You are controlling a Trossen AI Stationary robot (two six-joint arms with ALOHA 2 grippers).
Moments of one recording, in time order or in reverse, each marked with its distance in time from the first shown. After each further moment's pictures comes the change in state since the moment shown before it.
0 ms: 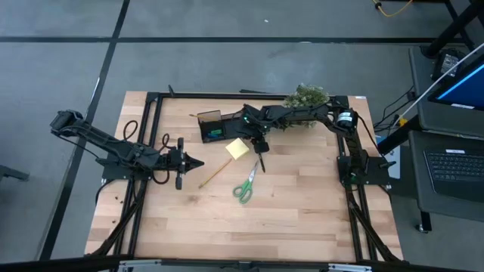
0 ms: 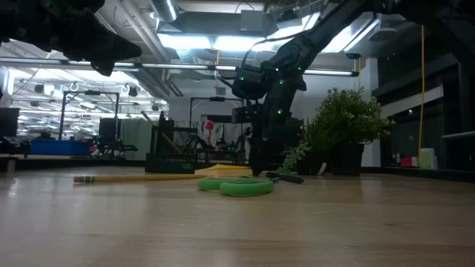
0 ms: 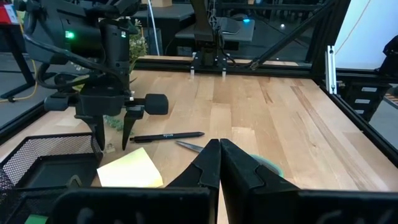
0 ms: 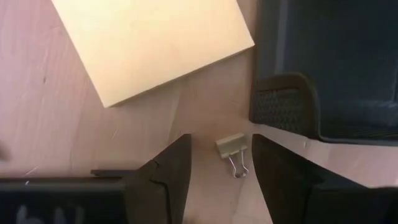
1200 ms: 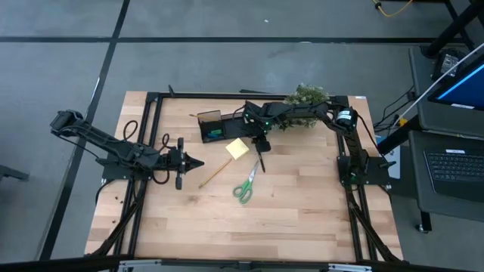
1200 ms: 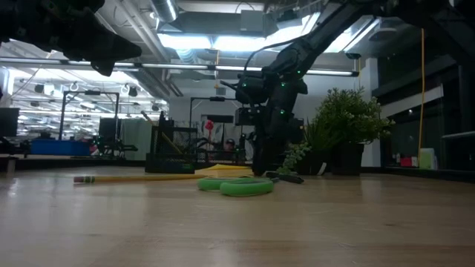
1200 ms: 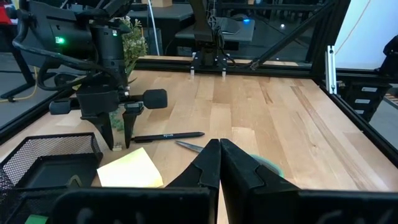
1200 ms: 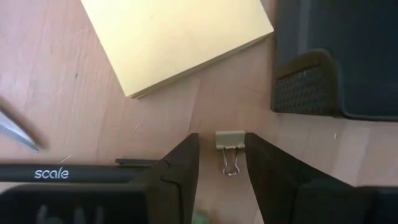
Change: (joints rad) left arm 0.000 0.000 0.000 0.000 0.000 0.000; right arm -0.027 0.021 0.009 -0.071 -0.140 0.020
